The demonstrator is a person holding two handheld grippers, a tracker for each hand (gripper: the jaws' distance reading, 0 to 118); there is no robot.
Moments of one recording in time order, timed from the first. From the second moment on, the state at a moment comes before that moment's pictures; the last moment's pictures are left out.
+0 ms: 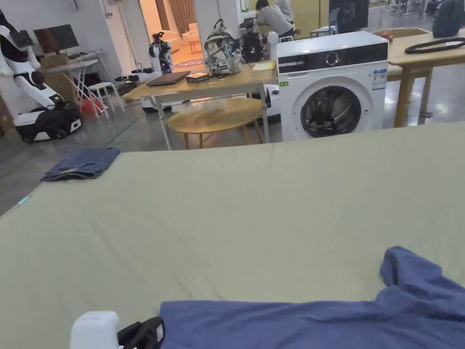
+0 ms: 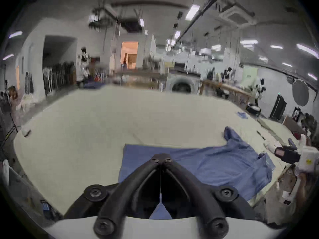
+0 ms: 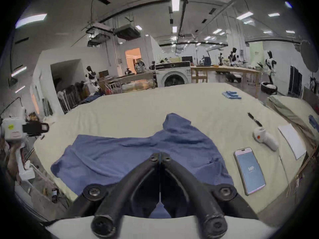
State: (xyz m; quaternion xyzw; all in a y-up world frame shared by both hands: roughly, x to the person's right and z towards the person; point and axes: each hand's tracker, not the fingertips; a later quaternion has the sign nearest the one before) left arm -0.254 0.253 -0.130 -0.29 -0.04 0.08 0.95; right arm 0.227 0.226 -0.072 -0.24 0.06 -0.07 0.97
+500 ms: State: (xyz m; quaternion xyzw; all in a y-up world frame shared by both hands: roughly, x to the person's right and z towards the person) left arm -0.280 0.131 -0.329 -0.46 0.01 0.01 0.89; right arm 0.283 0.211 -0.056 -0.31 -0.02 -0.10 0.95
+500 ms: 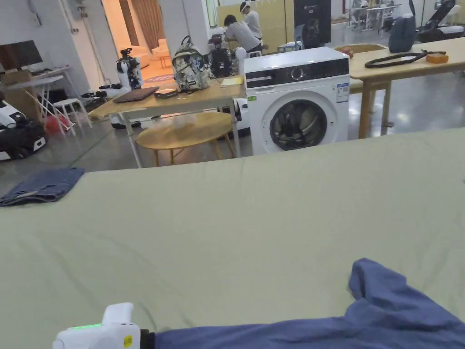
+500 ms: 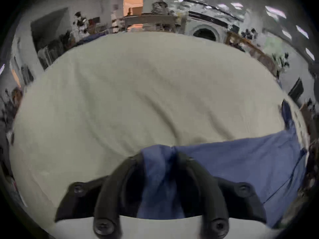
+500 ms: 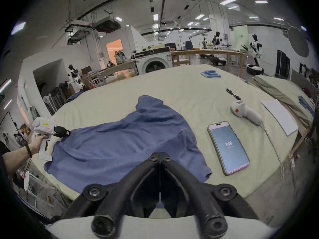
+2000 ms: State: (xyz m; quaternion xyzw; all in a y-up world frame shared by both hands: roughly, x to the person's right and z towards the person) left arm -0.283 0.201 -0.038 -0.28 -0.01 0.04 0.96; right arm 0.309 0.202 -0.021 -0.31 -0.05 -0.07 0.95
